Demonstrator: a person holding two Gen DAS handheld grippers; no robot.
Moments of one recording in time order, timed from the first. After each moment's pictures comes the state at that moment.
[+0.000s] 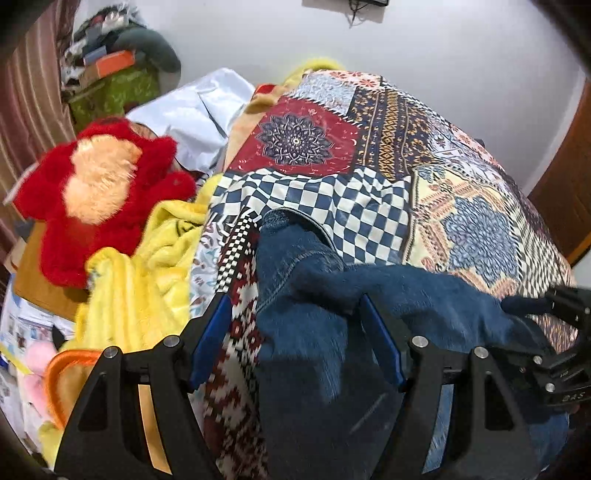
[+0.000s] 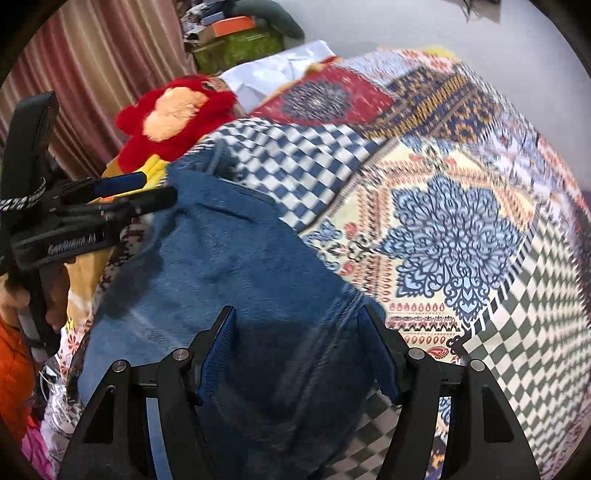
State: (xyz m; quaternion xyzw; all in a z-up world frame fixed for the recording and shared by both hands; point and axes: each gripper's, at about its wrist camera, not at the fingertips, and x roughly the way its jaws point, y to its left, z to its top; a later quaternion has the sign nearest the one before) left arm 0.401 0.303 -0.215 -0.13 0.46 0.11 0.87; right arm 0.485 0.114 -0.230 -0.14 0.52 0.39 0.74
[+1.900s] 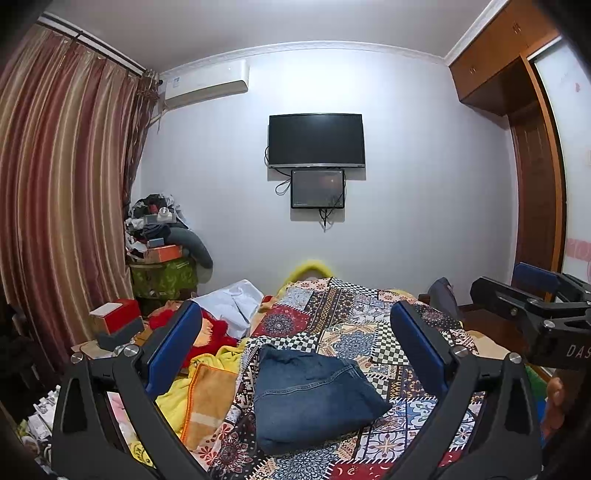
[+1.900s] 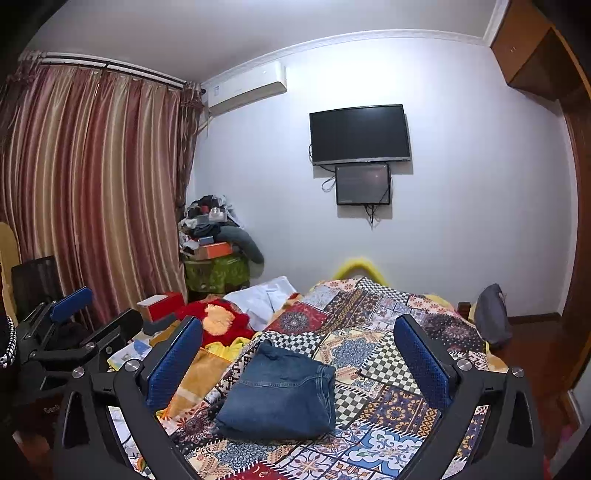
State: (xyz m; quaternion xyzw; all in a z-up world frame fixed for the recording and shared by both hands) left arm 0.029 0.074 0.048 -0.02 0.08 0.17 0.98; right arm 0.113 -0.092 0.066 0.00 0.12 0.31 0.94
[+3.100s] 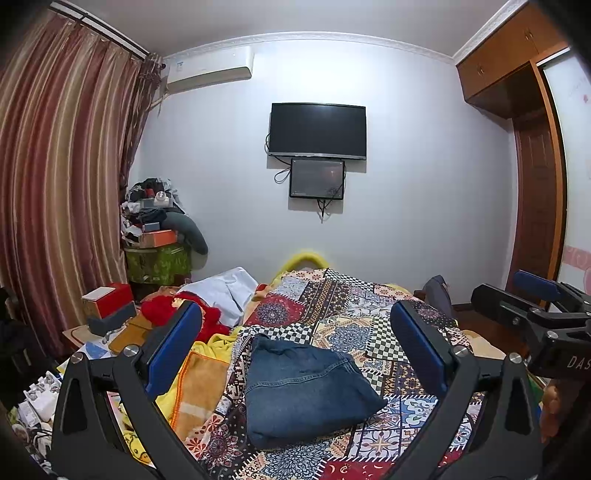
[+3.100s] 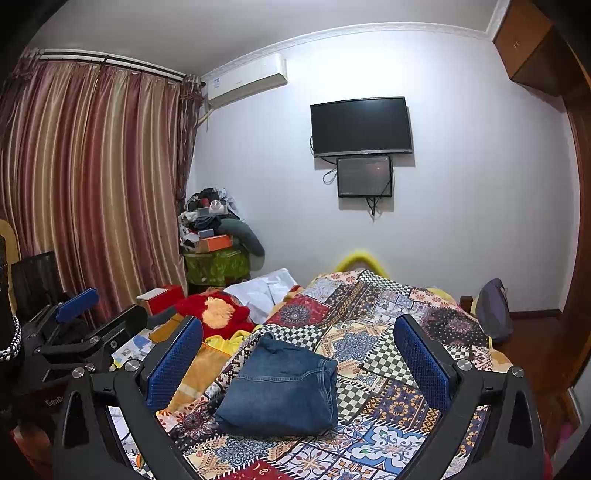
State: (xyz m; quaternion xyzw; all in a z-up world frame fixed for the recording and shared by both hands) left arm 0.035 0.093 0.039 -0.04 0.10 0.15 0.98; right arm 0.126 -0.085 0.062 -0.01 0.14 0.31 0.94
